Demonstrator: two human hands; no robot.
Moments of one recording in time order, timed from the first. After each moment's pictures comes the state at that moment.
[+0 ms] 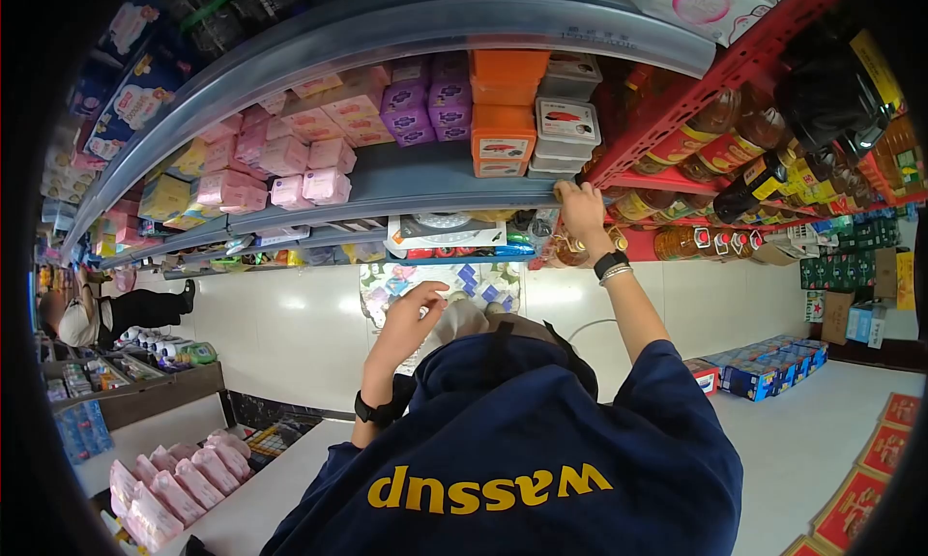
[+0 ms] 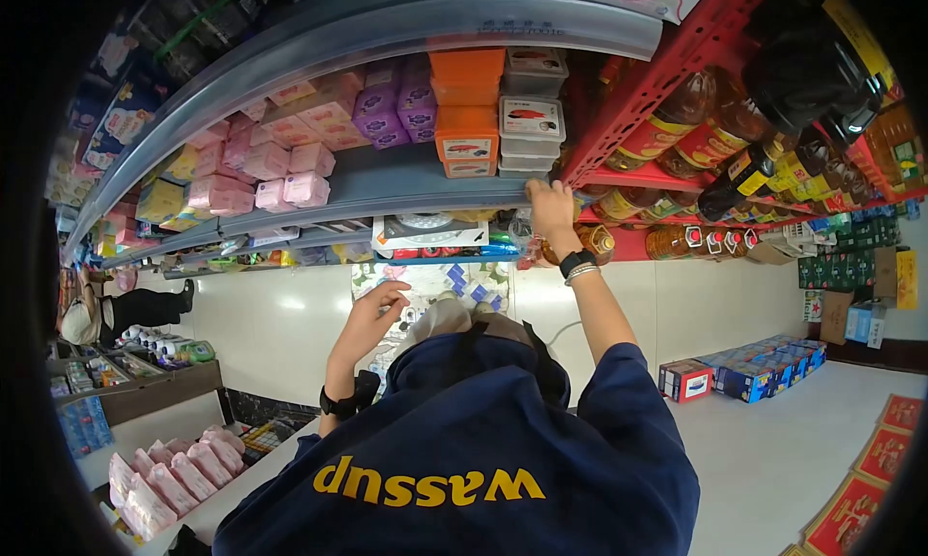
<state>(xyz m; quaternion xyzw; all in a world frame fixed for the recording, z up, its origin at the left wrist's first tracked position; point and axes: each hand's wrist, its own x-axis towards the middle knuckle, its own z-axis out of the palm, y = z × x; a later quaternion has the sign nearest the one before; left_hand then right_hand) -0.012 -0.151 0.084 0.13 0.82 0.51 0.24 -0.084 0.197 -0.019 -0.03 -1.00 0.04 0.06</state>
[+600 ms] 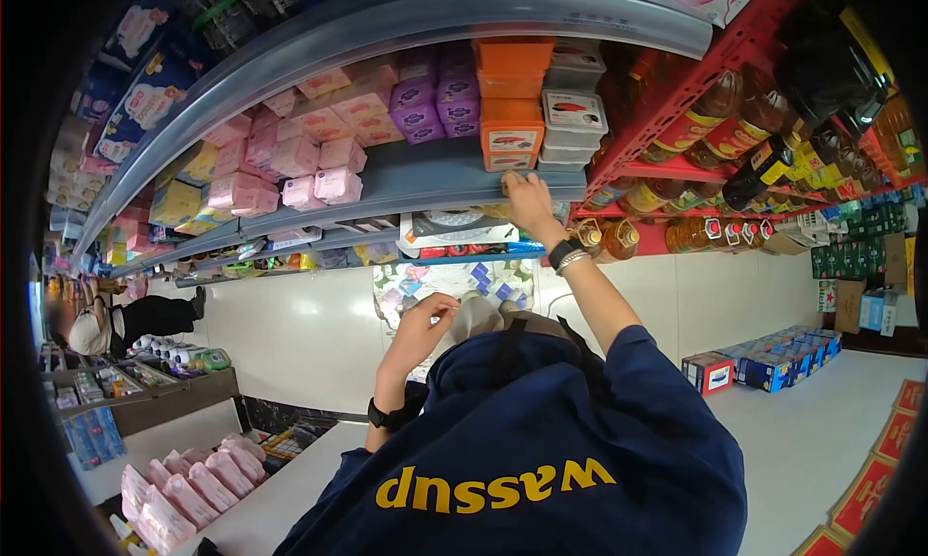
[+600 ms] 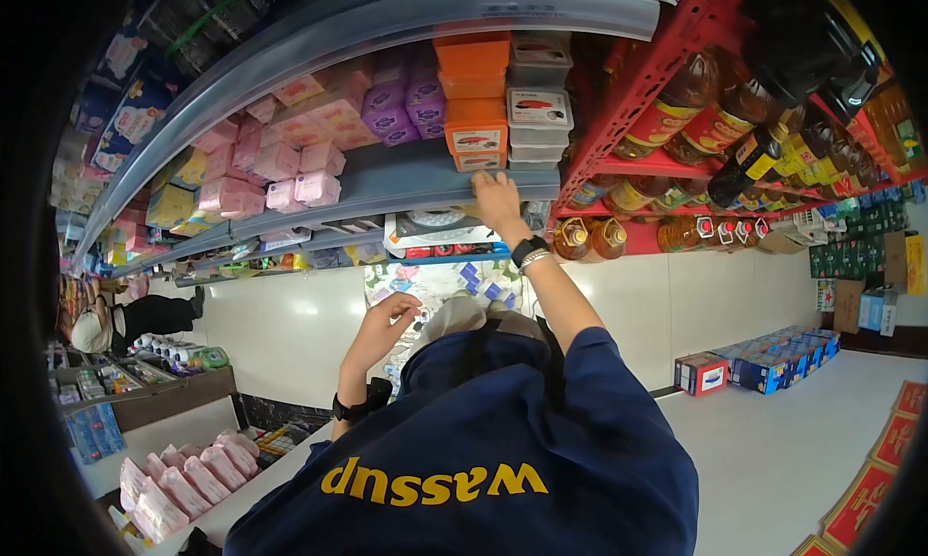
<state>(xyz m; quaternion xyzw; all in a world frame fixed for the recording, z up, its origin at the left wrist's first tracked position) 0.006 -0.167 0.076 0.14 0.81 0.51 0.25 -0.118 0.100 -0.035 0.01 -0.99 0.15 0.07</state>
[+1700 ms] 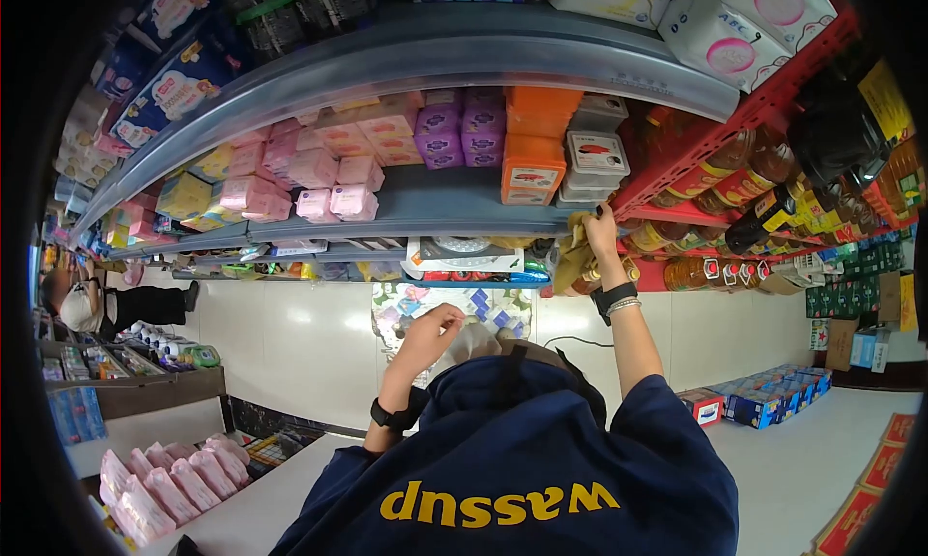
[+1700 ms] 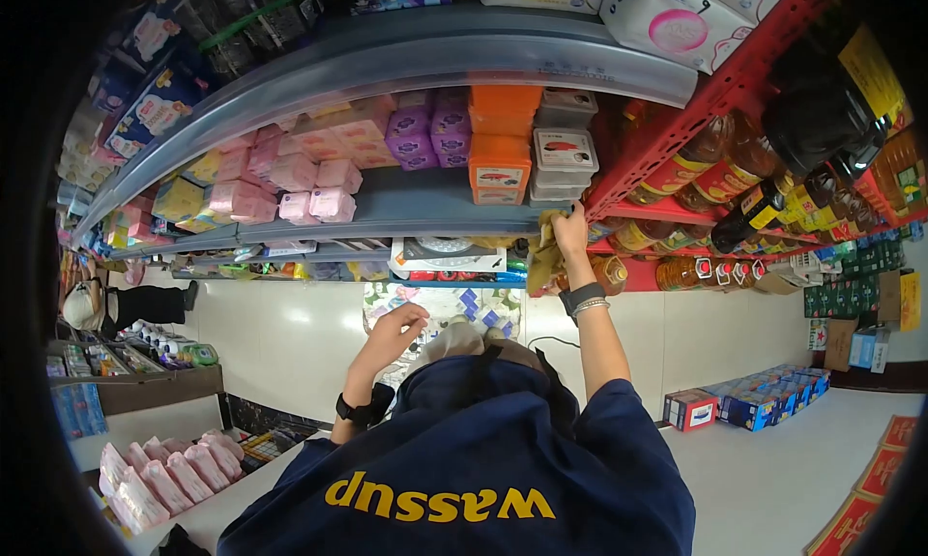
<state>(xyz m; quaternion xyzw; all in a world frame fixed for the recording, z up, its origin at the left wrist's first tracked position) -0.019 -0.170 0.052 0.16 0.82 0.52 0.21 -0.106 0.189 -0.020 -0.32 -0.83 0.45 0.10</state>
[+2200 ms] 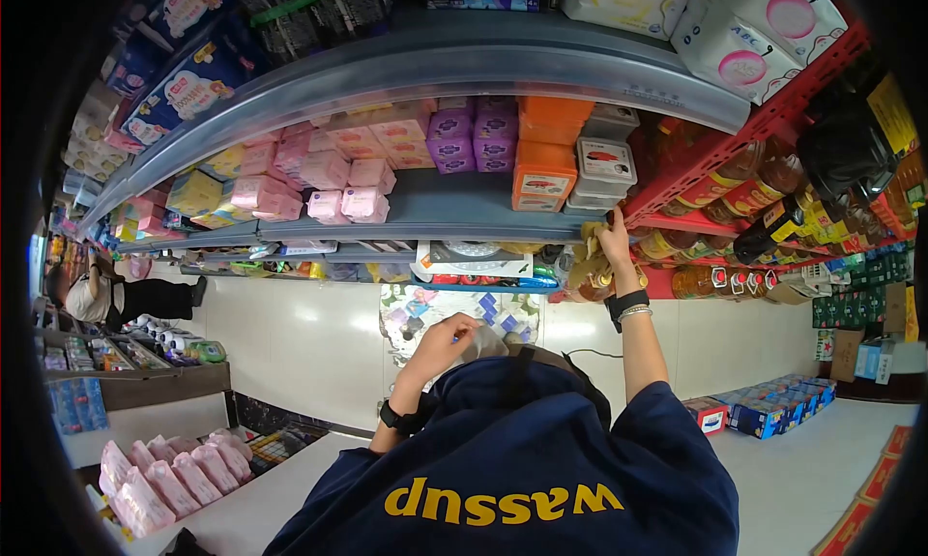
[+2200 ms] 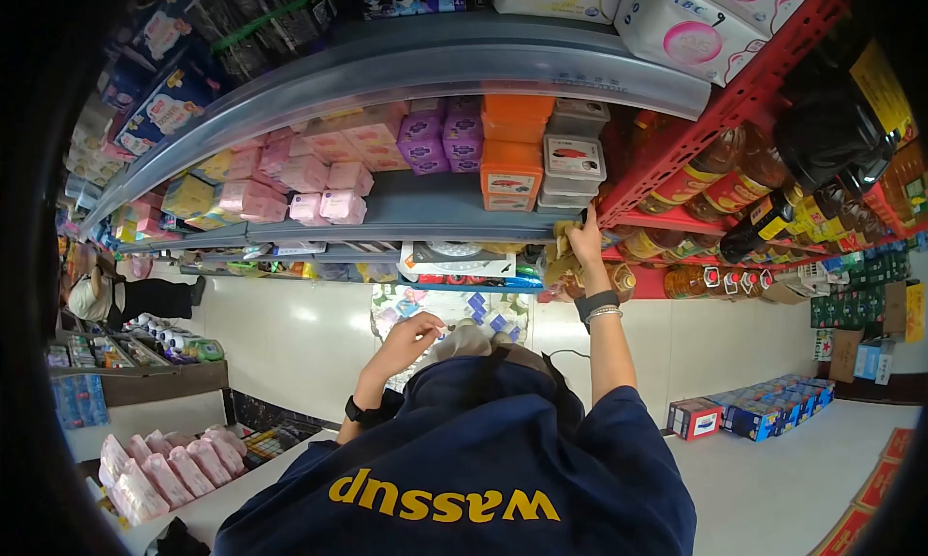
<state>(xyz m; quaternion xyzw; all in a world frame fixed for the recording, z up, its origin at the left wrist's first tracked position) -0.016 -0.166 0.048 0.16 0.81 0.50 0.26 -0.103 0.206 -0.031 -0.27 -0.82 0.50 0.07</state>
